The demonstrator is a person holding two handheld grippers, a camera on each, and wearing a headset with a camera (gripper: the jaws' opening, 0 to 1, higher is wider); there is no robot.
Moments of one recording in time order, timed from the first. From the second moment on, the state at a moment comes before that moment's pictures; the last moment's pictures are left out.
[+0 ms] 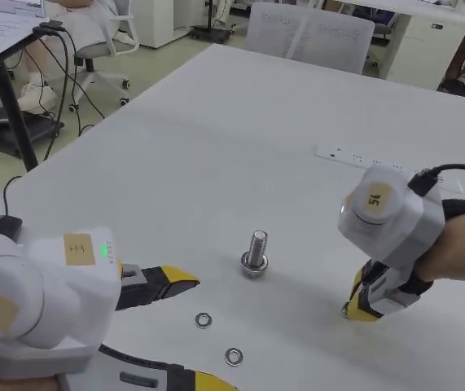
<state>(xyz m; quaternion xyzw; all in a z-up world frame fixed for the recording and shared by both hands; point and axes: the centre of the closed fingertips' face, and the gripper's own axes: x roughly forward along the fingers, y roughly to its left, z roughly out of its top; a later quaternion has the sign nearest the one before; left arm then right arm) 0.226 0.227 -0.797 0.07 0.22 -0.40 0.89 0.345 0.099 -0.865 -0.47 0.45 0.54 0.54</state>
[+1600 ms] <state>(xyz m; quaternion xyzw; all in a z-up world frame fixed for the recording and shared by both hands) 0.227 0.227 -0.795 0.08 0.21 -0.40 0.89 0.315 0.156 -0.835 -0.48 0.38 0.59 0.52</state>
